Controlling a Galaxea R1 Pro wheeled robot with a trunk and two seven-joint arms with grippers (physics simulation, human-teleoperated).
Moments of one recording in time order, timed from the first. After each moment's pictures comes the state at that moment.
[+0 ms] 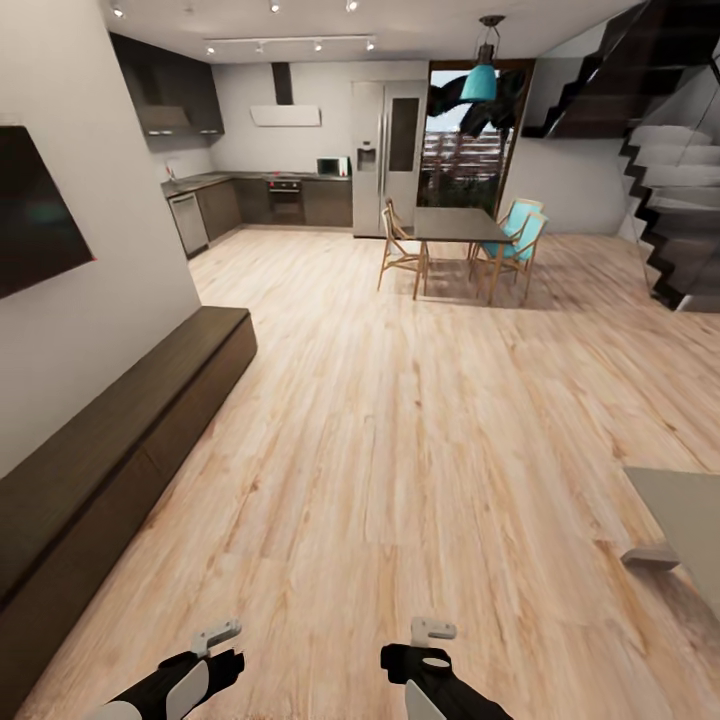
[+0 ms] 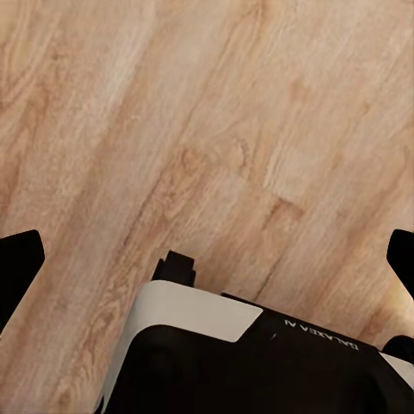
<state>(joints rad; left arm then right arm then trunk) -0.57 0.08 -0.44 -0.17 0.81 0.18 0.16 -0.50 0.16 0.63 -0.36 -0.69 0.09 -0.36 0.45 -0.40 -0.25</state>
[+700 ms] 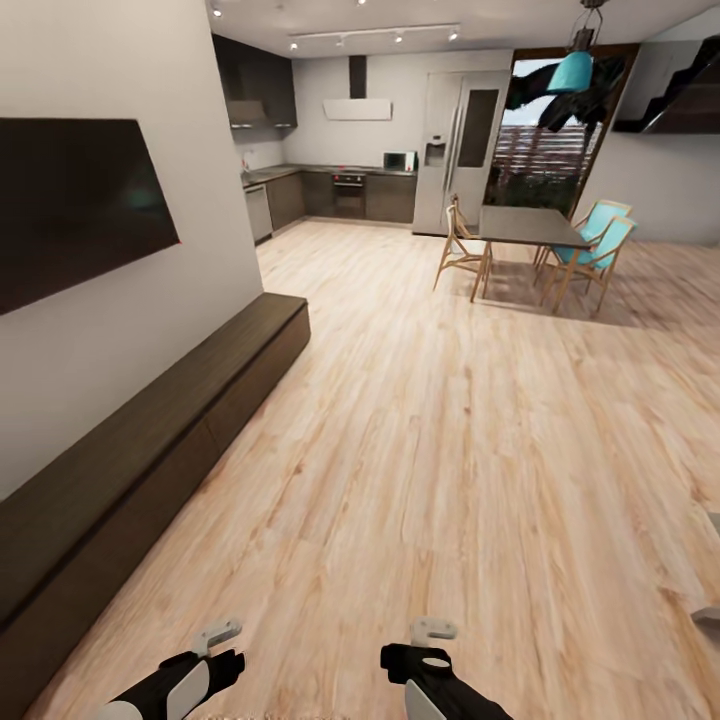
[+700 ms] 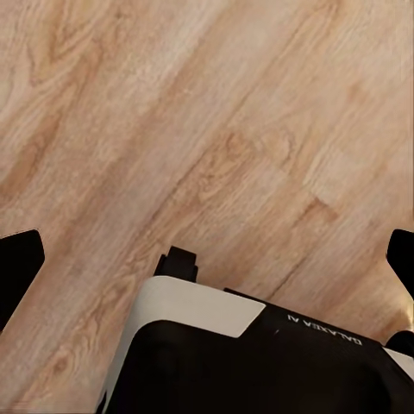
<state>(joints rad) -0.57 0.08 -0.44 -0.17 0.80 0.18 0.16 -0.50 0.16 0.63 -0.36 -0.69 0.09 -0.36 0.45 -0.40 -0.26</state>
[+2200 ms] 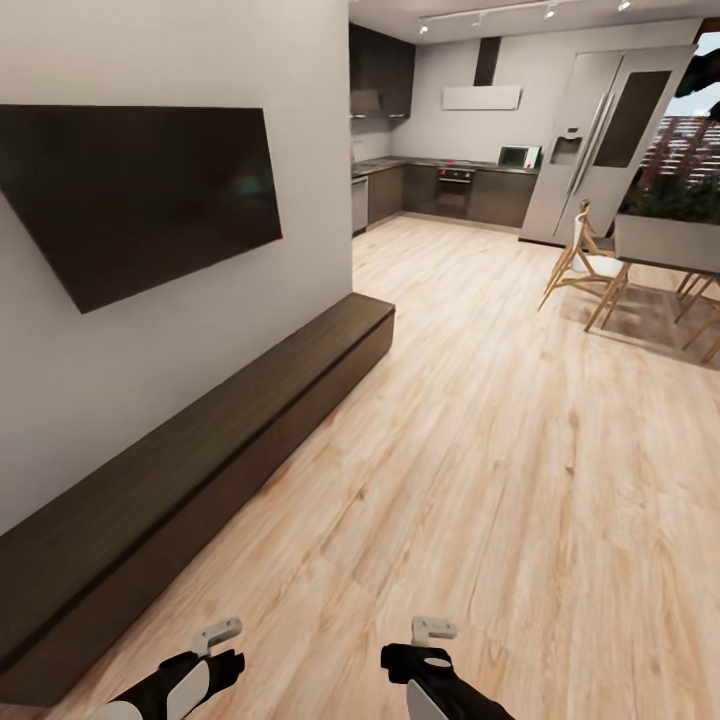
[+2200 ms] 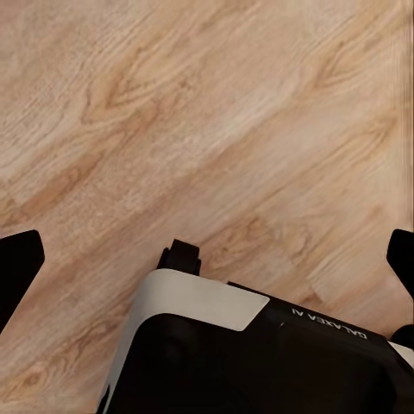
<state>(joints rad) -0.57 0.08 -0.44 -0.17 0.80 0.18 0.16 -0.50 0.16 0.63 -0.36 -0.69 0.09 -0.34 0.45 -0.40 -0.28</state>
